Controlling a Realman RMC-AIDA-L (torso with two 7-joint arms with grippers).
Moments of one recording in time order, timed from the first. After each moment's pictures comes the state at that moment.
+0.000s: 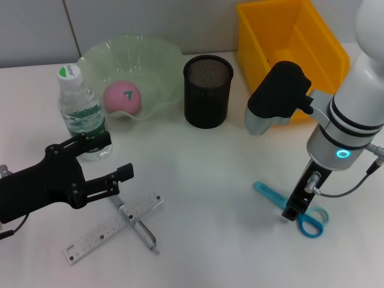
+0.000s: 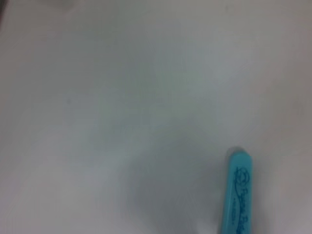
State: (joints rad) left arm -0.33 -2.07 0.94 0.61 1.58 1.58 -1.13; right arm 0.71 2.08 -1.57 -1.15 -2.71 -1.61 2.62
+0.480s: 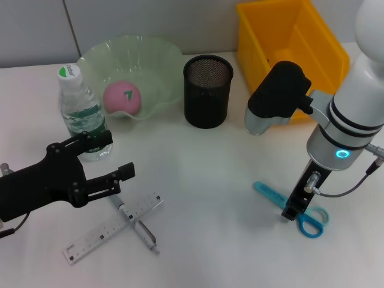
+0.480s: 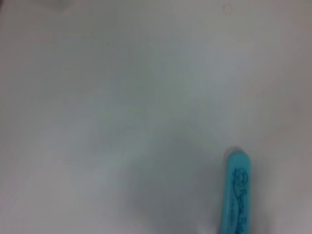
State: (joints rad) left arm -0.34 -2.07 0.94 0.61 1.58 1.58 -1.13; right arm 0.71 2.08 -1.57 -1.14 -2.71 -1.60 2.63
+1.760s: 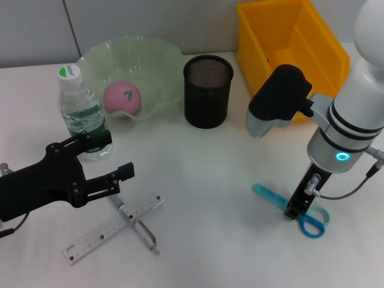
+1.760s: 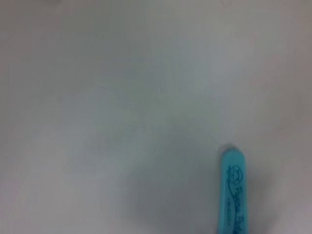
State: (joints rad) left arm -0.34 -2.07 0.94 0.61 1.58 1.58 -1.13; right arm 0.71 2.08 -1.57 -1.12 -2.71 -1.58 2.63
